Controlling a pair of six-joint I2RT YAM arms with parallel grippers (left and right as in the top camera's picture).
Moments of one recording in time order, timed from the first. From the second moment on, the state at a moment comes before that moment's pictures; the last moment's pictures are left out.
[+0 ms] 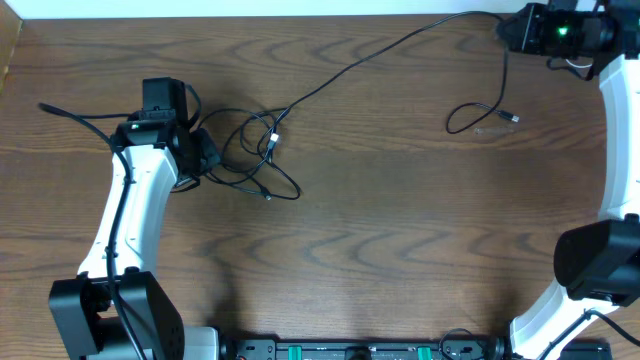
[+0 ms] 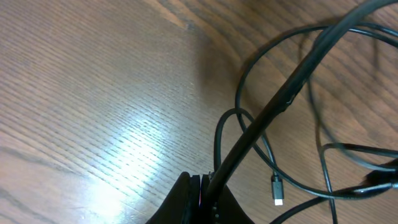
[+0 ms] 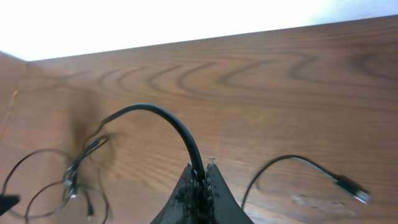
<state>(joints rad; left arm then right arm) 0.08 1.58 1.21 -0.90 -0.05 -0.40 -0.13 1.91 2.05 -0.99 -0.52 0.09</state>
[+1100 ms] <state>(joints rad) 0.08 1.58 1.21 -0.91 -0.06 -0.40 -0.02 1.80 2.08 -1.10 -0.32 0.12</state>
